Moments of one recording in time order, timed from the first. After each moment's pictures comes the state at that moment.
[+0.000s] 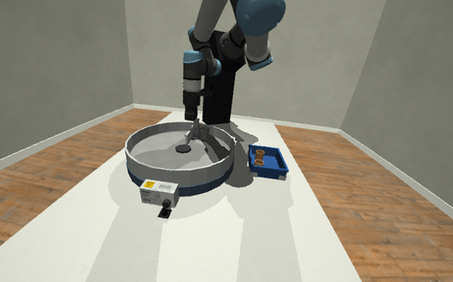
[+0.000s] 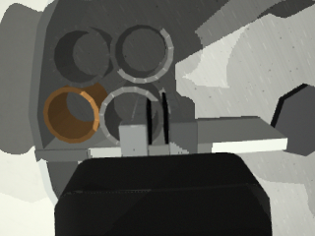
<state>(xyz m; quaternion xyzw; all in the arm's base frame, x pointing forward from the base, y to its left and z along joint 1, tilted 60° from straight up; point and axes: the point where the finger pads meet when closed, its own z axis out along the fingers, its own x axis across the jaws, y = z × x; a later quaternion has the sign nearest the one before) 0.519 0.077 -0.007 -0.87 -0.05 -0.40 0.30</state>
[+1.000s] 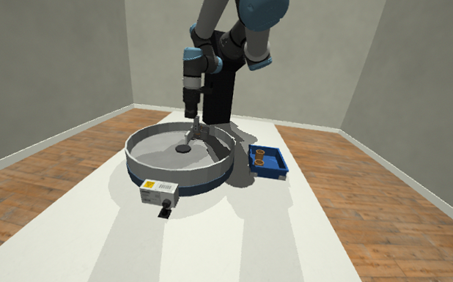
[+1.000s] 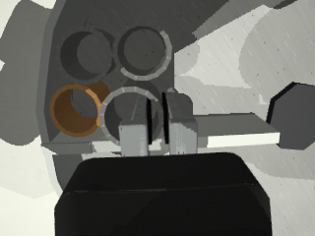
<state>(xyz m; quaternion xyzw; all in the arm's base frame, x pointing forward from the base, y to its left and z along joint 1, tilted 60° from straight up) 0.512 0.071 -0.001 -0.87 -0.05 -0.40 0.30</state>
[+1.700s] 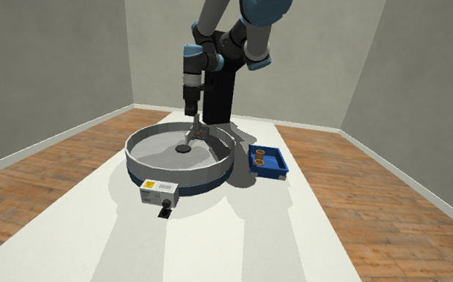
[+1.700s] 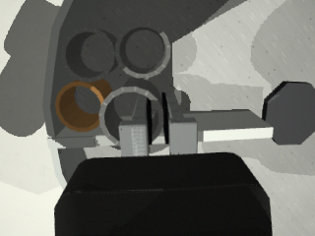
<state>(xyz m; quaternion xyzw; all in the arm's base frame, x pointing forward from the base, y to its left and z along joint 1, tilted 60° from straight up) 0.504 0.065 0.004 -0.87 -0.05 -0.40 0.30</state>
